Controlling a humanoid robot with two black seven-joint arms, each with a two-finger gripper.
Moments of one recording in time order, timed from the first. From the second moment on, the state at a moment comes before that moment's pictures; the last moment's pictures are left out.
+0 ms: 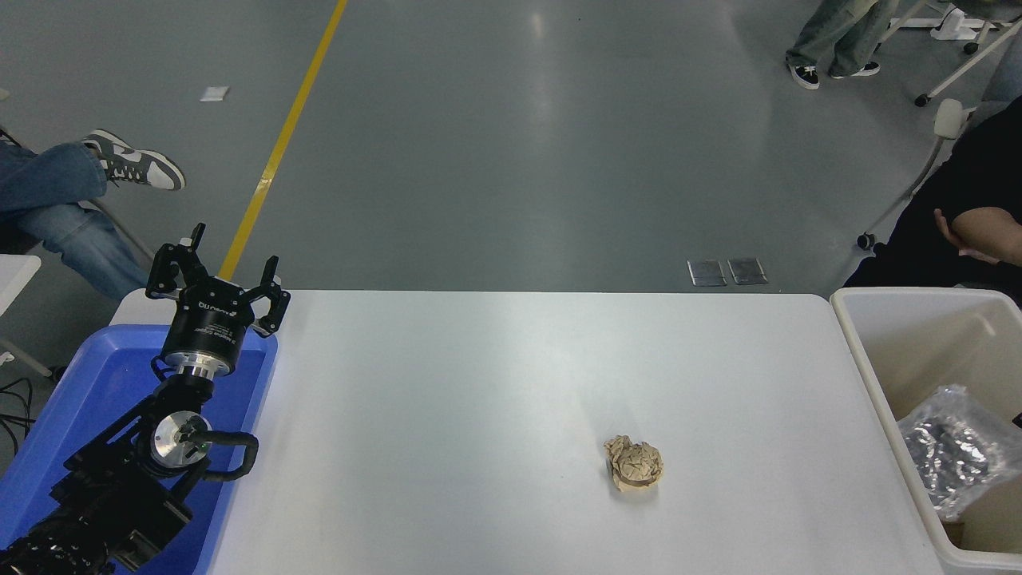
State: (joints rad) left arm -0.54 0.24 -0.94 -0.52 0.00 -0.56 -0.50; right arm 0.69 -0.53 -0.85 0.24 0.05 -0.14 -0.09
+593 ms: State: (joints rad) left arm -0.54 0.24 -0.94 -0.52 0.00 -0.56 -0.50; right arm 0.90 -0.37 -0.86 0.14 0.03 -0.12 -0.08
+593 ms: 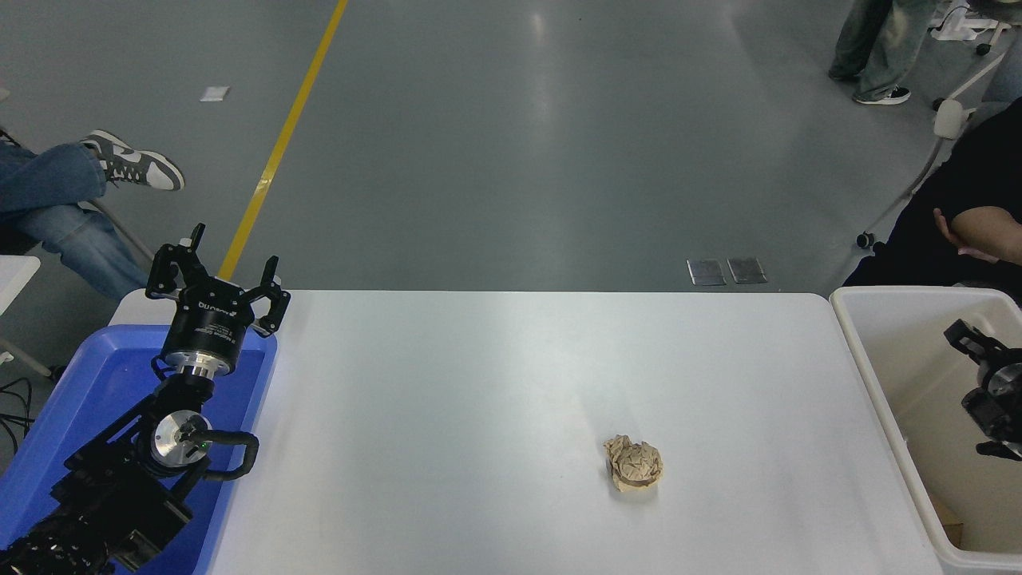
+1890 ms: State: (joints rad) left arm -0.54 0.24 -0.94 -0.52 0.00 -0.56 -0.50; right arm 2.04 -0.24 -1.23 1.23 0.04 0.54 -0.09
